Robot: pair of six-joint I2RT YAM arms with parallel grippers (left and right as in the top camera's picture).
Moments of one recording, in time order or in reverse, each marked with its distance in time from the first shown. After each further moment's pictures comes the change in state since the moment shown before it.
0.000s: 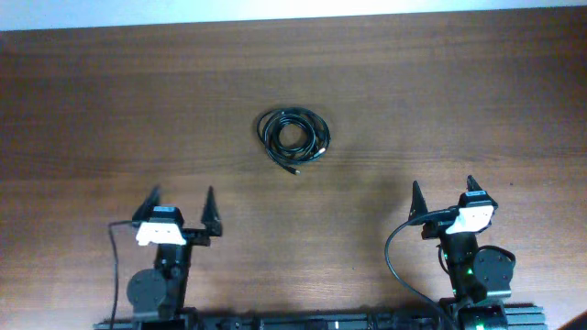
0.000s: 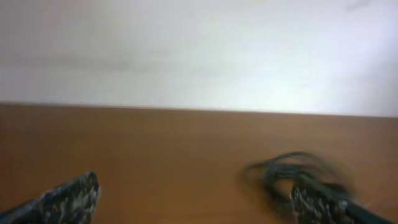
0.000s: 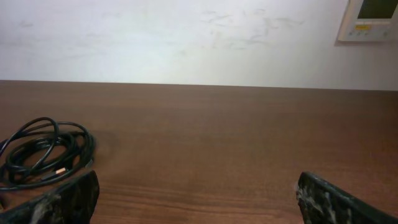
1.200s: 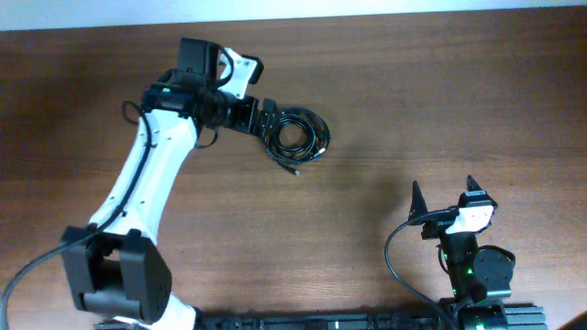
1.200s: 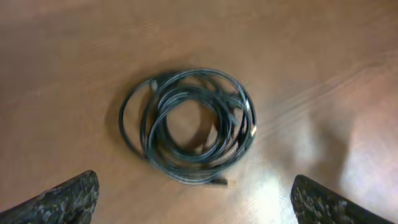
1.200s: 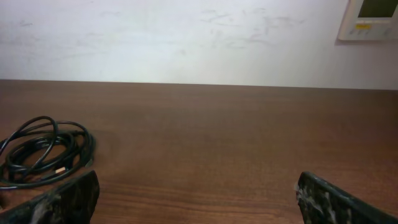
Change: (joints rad) left arm -0.228 1.728 1.471 -0.813 0.272 0.191; right arm 0.000 0.003 0.000 0.000 0.000 0.001
